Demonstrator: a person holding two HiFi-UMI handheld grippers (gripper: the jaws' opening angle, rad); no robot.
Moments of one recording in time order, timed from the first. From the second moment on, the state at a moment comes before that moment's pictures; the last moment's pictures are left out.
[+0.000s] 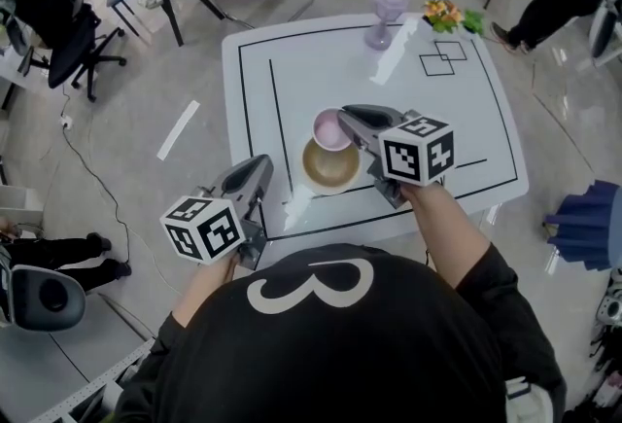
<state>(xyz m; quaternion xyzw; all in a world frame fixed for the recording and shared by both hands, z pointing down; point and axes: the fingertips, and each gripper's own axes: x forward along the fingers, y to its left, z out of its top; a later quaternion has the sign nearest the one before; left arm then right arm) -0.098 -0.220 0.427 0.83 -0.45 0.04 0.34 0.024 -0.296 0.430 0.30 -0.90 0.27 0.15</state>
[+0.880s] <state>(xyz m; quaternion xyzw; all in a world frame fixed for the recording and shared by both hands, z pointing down) -0.125 -0.218 0.438 0.80 -0.48 0.04 0.36 0.036 -0.391 0.493 0.38 -0.86 0.27 0.20</state>
